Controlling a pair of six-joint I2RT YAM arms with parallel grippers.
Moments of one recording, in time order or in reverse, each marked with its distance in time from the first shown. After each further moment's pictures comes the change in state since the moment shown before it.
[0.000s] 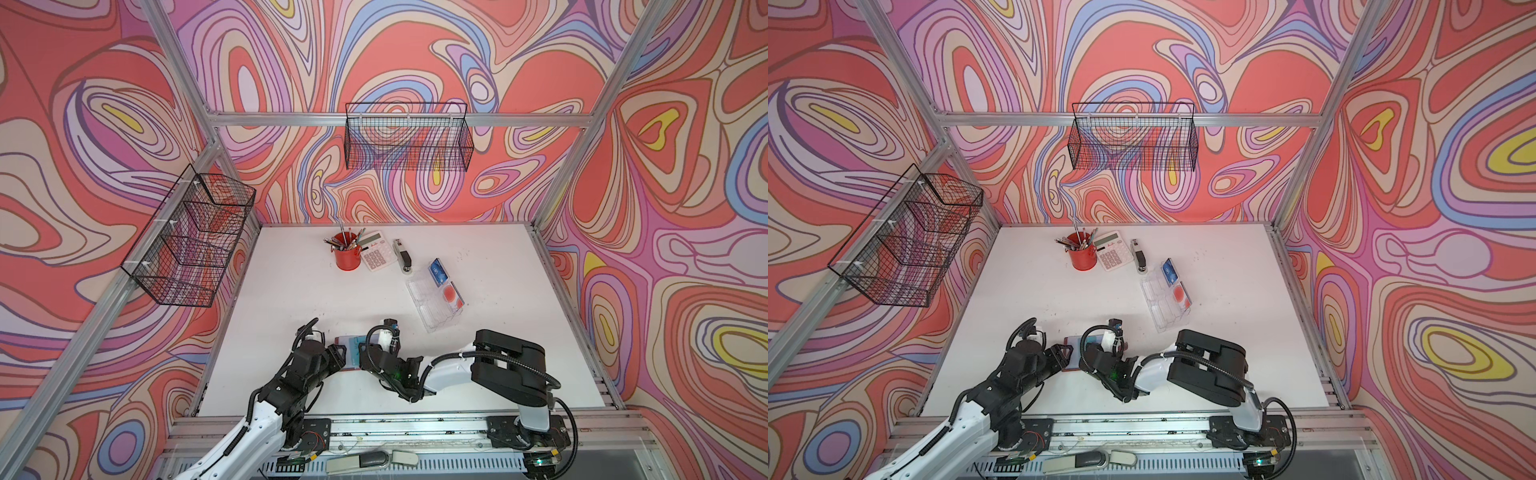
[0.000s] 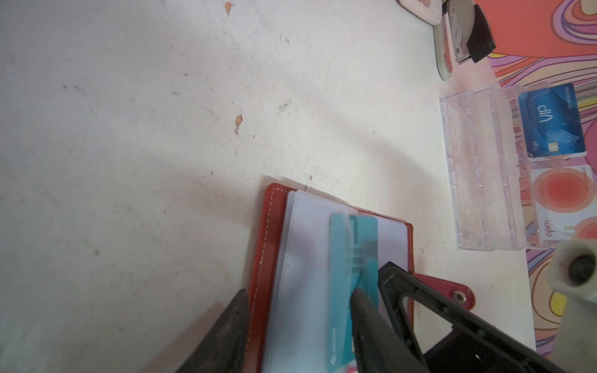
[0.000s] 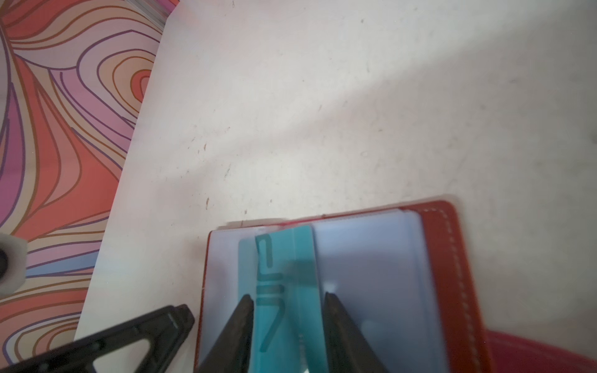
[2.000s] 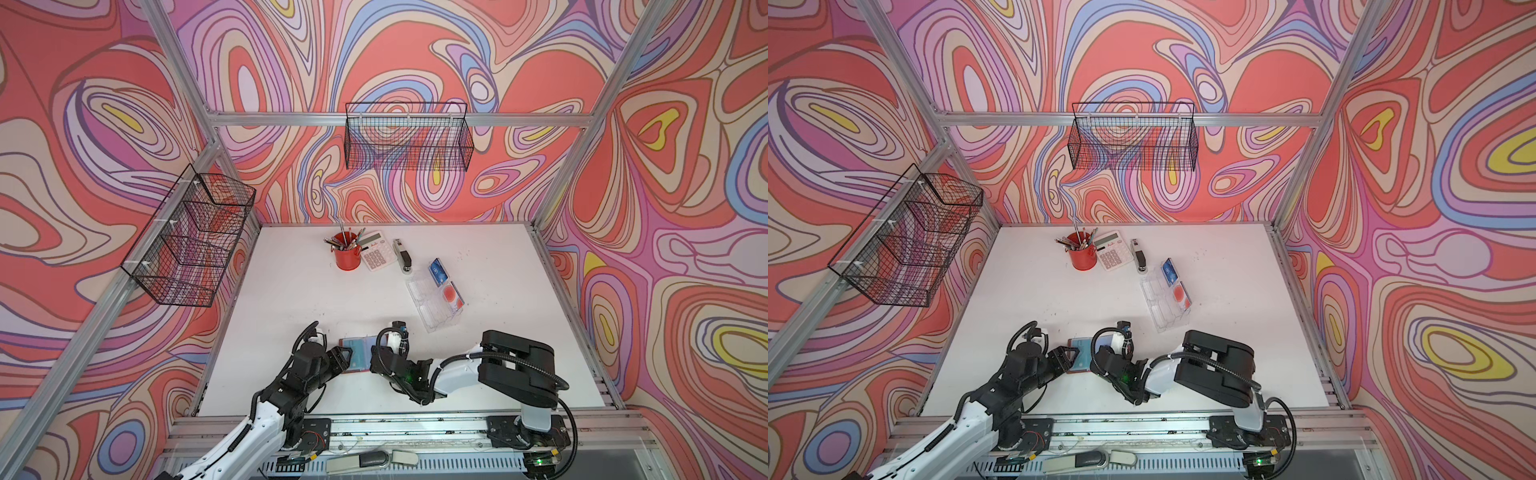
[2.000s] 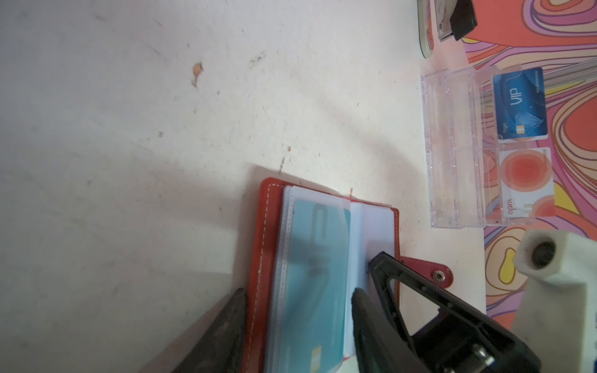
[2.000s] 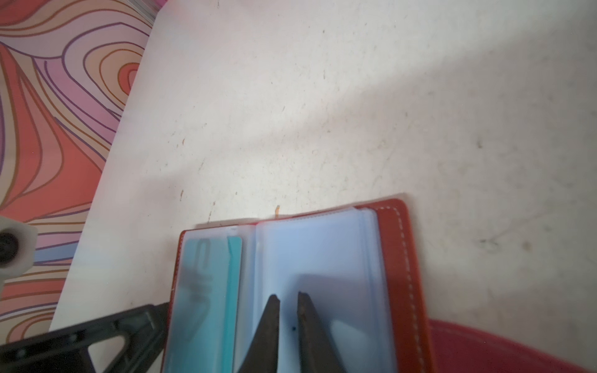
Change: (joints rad) left arm 0.002 0.011 -0.048 0.123 0.148 -0.053; right arm -0.008 -0.051 -0.142 0.084 0.008 -0.023
